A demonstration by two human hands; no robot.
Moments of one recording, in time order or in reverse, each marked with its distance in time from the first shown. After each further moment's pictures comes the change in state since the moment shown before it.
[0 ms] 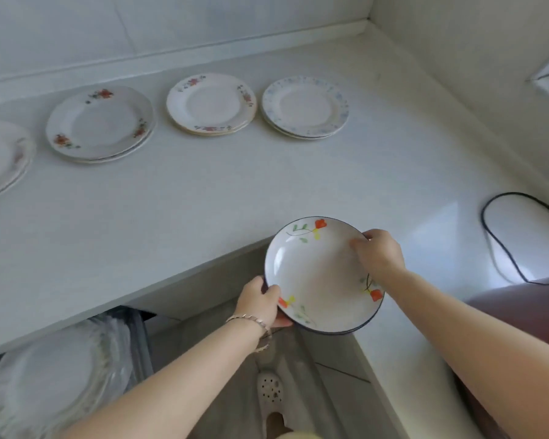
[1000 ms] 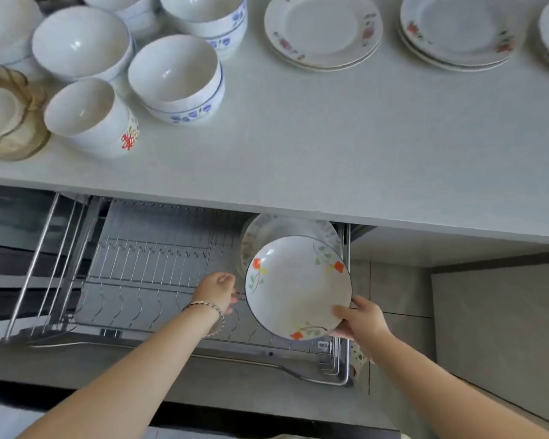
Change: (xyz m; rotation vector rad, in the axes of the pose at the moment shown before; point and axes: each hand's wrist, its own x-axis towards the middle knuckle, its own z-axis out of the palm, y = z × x) left_hand -0.049 -0.267 -0.458 -0.143 0.478 -0.327; right_hand -0.281 -0.073 0.407 0.355 -0.742 0.304
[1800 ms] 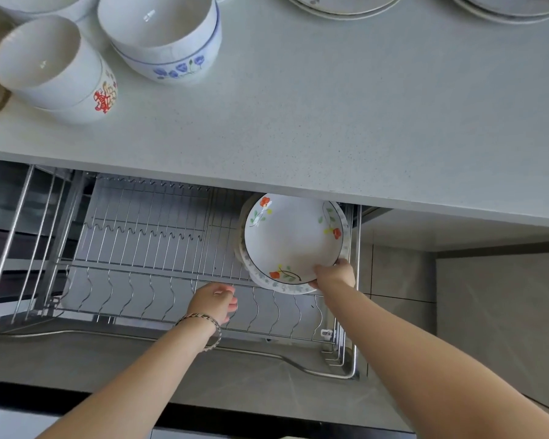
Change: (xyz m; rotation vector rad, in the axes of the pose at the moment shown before) left_hand 0.024 -0.047 0.011 -0.078 -0.027 -0.108; right_hand 0.091 0.004 0.064 -0.239 0.325 -0.040
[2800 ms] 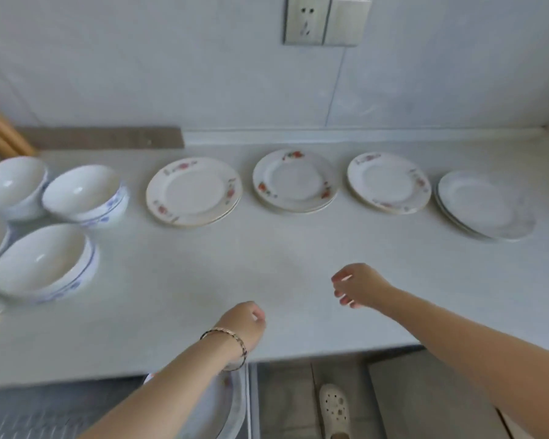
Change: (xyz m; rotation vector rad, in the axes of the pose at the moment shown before) left_hand -0.130 0.260 0.171 0.707 -0.134 0.623; right_hand -0.015 -0.218 -0.316 -0.417 -0.082 -0.490
